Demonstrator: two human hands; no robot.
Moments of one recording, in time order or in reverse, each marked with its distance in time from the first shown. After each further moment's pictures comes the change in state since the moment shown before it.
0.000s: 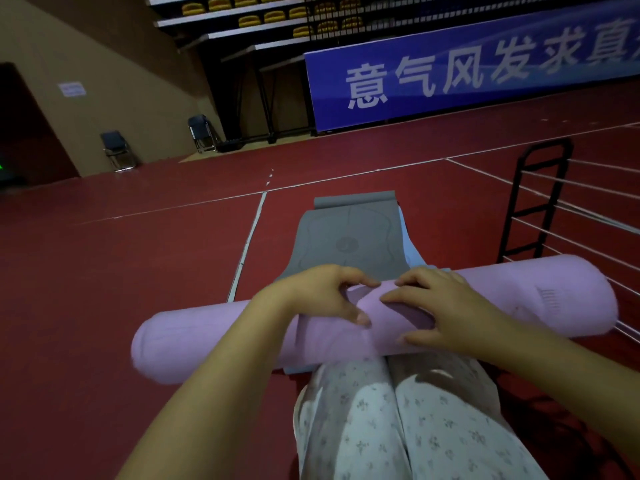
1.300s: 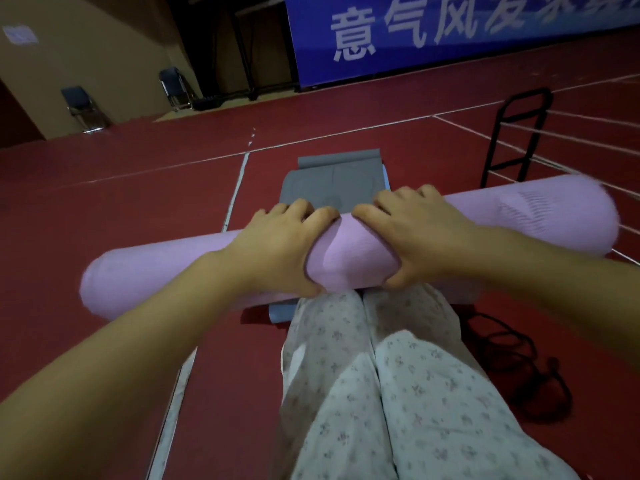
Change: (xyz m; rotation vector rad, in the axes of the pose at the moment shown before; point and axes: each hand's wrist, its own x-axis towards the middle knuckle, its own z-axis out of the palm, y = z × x) left_hand -0.067 0.028 0.010 0.650 0.367 0.100; right_hand 0.007 -0.055 -0.071 -0.476 -0.307 0.045
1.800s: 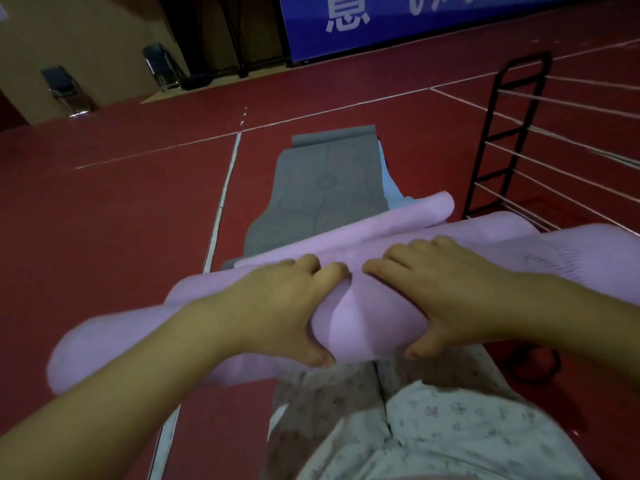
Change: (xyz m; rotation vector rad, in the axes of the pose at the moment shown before) left_hand -0.060 0.054 0.004 -0.143 -0.277 0.157; right_hand -0.075 -0.029 0.035 0.183 -0.128 -0.162
